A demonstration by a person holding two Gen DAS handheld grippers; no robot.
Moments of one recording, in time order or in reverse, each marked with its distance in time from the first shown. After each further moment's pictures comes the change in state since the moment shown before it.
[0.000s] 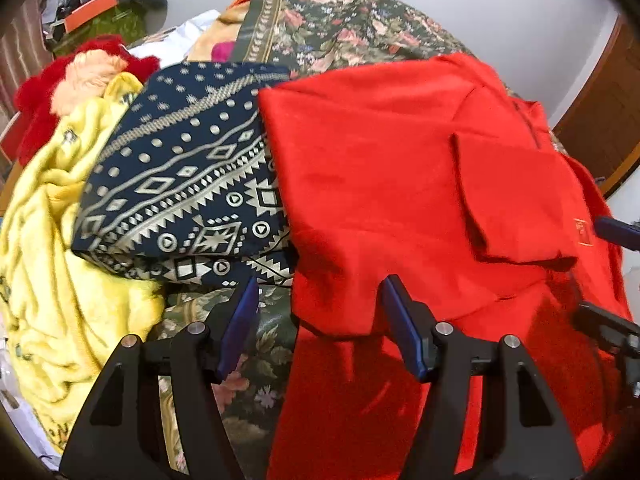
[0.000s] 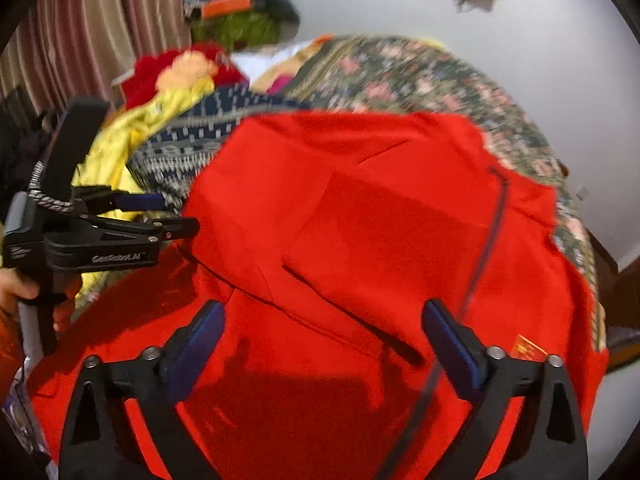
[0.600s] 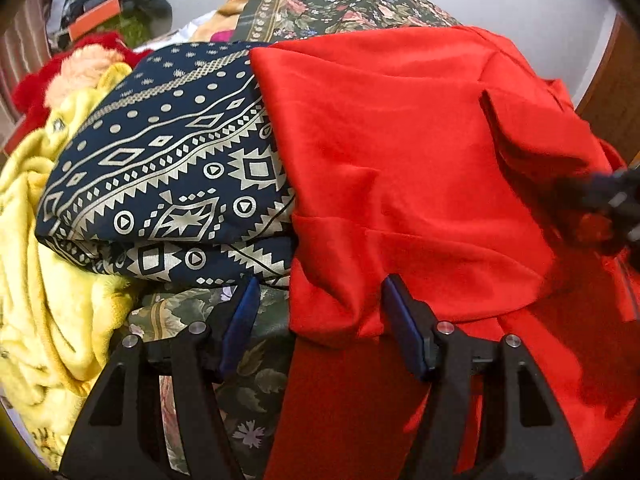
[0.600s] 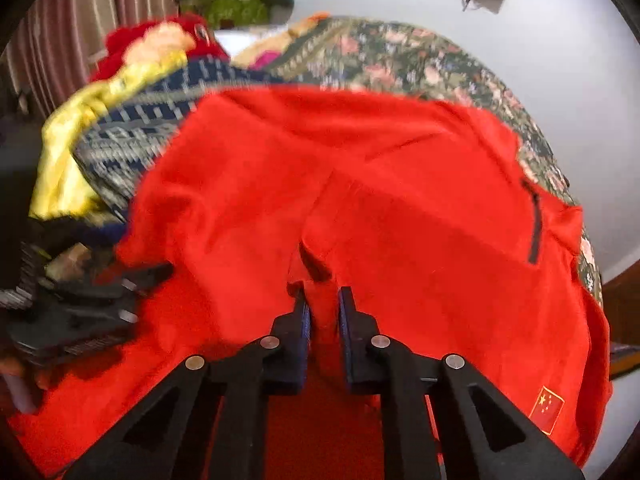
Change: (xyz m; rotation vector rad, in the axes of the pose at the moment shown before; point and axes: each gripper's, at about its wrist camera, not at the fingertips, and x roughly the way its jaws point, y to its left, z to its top) left arm 0.041 -0.008 -0.019 0.028 -0.040 0.074; right arm 0.033 -0.007 0.021 0.007 -0.060 -0.086
